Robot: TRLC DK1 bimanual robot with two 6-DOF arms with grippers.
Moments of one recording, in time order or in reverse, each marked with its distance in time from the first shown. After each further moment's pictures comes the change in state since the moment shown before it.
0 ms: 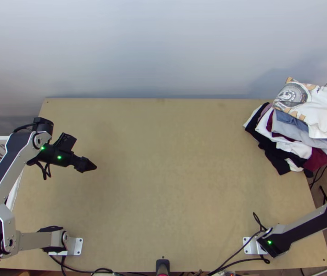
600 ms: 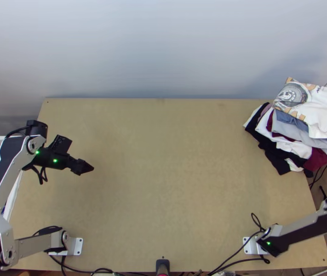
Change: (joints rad) left arm 0.026 -0.088 -0.030 -0.012 -0.007 -0.017; right arm 0.143 -0.190 -0.196 0.372 0.085 0.333
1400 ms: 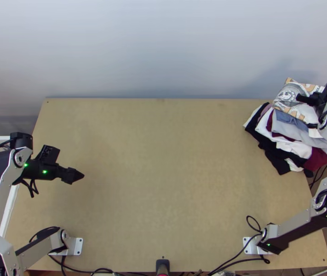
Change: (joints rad) left arm 0.127 -0.149 -0.099 -0.042 -0.045 0.024; right arm 0.293 -0.002 -0.676 0.747 0.229 0.188
